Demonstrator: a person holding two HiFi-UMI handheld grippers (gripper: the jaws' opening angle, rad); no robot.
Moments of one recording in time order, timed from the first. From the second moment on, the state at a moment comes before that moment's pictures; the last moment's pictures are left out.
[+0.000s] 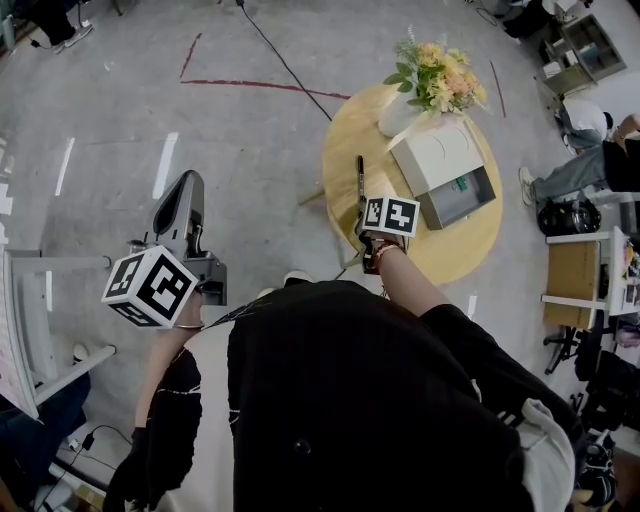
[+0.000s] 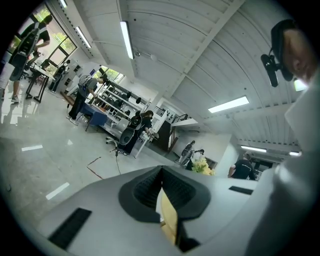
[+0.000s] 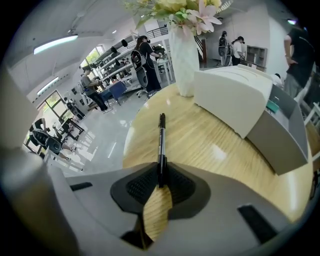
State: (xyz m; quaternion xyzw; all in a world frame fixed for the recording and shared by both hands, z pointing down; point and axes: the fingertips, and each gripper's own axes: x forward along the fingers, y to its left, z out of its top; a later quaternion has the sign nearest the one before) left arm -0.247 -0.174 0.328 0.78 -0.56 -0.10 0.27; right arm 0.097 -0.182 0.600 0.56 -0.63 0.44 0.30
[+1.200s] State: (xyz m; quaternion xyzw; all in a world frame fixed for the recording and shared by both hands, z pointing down) left arm -0.156 -0.138 0.338 0.86 -0.41 -0.06 0.29; right arm 0.161 -0.041 0.587 0.67 -0.55 0.47 0.20
